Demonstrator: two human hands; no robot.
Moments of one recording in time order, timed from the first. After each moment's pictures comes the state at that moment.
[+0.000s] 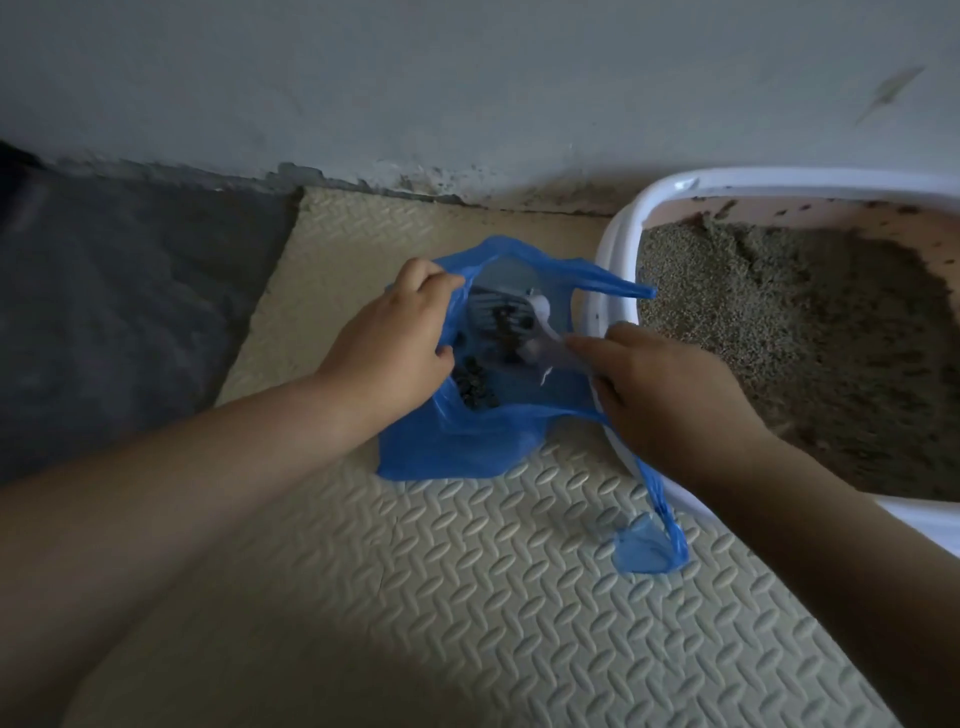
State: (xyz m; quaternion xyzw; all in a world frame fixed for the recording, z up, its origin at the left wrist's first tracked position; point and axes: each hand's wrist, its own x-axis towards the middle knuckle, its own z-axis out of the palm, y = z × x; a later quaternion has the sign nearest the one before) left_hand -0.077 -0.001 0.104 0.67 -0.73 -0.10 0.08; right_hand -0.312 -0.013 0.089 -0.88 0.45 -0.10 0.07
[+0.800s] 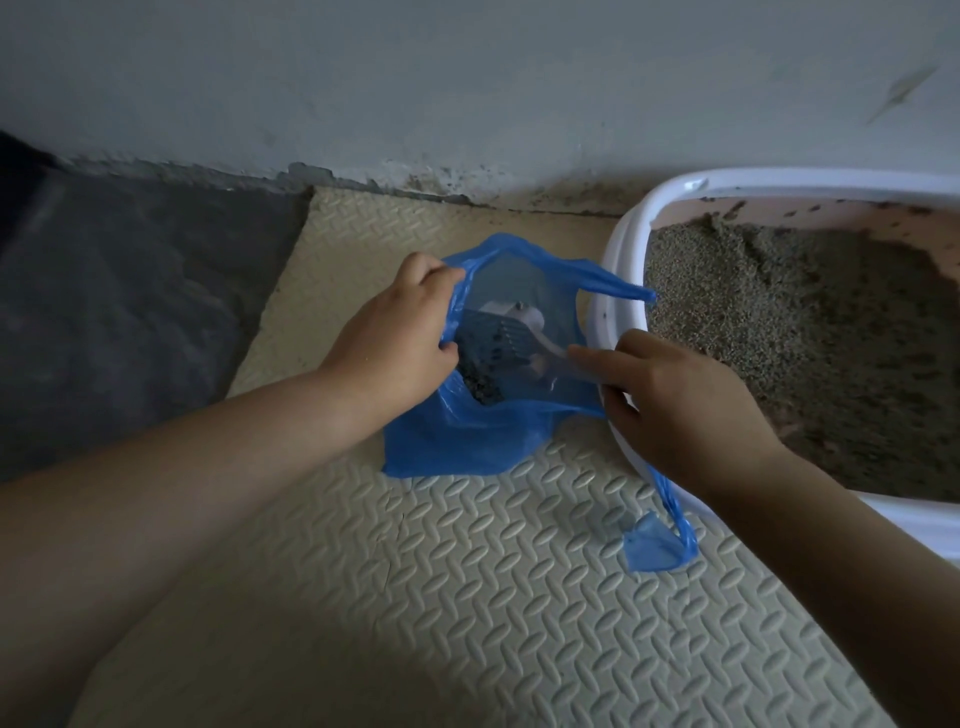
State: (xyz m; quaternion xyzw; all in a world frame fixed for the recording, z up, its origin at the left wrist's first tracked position) left_hand -0.074 0.001 0.108 0.68 -0.72 -0.11 0.10; right_hand -0.317 -0.007 0.083 -0.88 0.43 -0.16 0.07
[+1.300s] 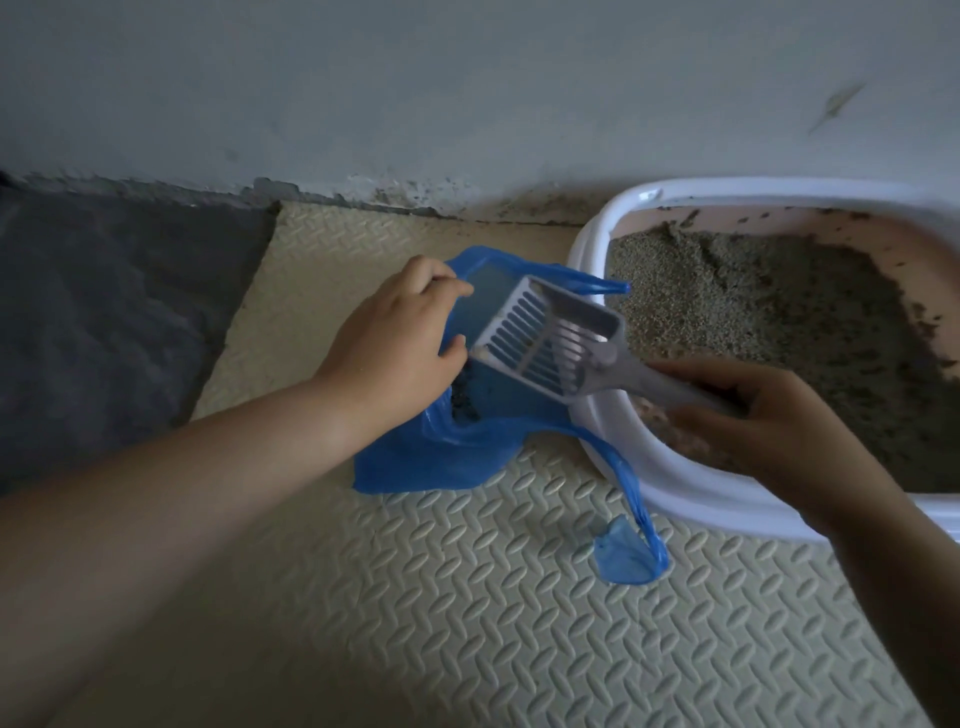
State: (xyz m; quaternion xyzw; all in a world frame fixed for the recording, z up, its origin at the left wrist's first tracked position) left_hand -0.099 -0.007 0.114 0.64 -0.75 -0.09 0.13; right_hand -0.385 0.007 0.115 -0.64 0.57 -0.24 0.45
